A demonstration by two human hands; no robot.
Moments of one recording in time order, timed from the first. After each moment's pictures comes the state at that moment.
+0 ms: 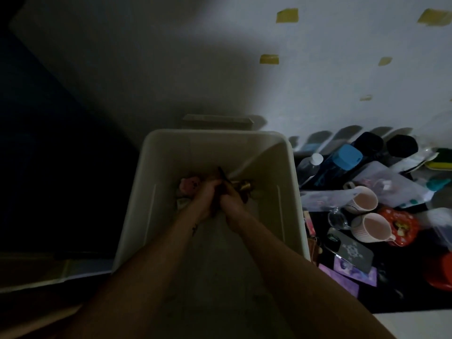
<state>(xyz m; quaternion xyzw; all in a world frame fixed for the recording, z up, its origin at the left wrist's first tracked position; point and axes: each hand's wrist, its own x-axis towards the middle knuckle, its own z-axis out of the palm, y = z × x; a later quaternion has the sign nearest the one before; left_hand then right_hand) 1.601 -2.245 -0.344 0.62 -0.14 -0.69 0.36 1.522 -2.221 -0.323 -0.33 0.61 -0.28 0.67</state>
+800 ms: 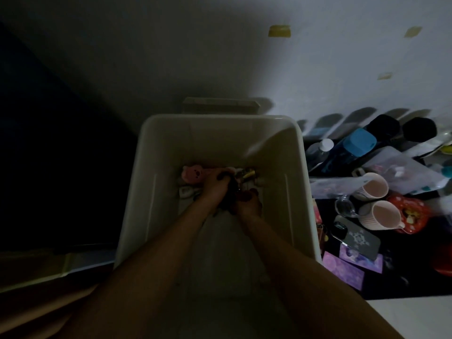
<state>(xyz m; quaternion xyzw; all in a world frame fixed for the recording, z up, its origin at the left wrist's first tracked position) 1.594 -2.240 -0.365 0.67 -0.33 -0.57 0.34 1.498 -2.208 -0.412 -0.30 0.78 -0.16 0.52</state>
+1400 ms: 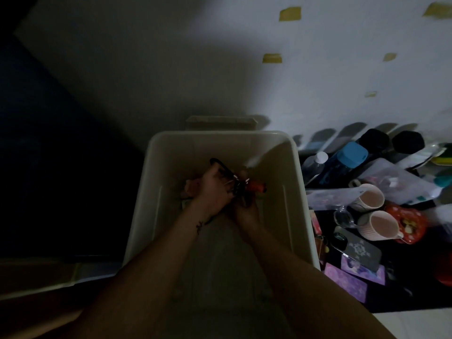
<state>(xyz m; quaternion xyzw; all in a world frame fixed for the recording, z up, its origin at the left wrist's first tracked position) 1.600 -2.252 -0.319 0.50 -0.05 -0.74 0.45 1.503 -2.204 -0.393 -0.28 0.65 -0.38 0.60</state>
